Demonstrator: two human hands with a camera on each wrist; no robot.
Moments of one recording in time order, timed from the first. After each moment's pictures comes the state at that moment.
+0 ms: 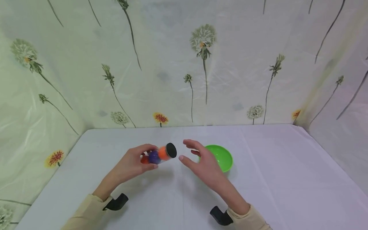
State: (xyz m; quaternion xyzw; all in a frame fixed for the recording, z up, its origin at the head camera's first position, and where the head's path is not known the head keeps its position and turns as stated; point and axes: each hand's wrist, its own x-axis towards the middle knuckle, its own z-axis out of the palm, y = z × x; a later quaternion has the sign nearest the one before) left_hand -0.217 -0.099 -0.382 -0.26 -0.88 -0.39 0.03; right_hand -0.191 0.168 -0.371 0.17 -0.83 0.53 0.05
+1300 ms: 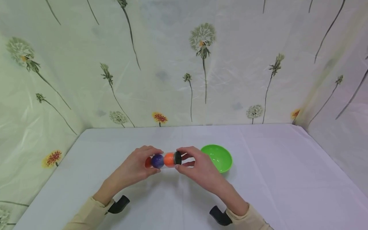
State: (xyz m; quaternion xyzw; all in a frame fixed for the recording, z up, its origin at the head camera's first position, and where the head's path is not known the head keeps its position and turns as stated) left_hand -0.210 -0.087 -0.375 -0.34 -0.90 -0.28 0.08; right_hand -0.187 0.162 -0.371 0.20 -0.82 0.53 -0.01
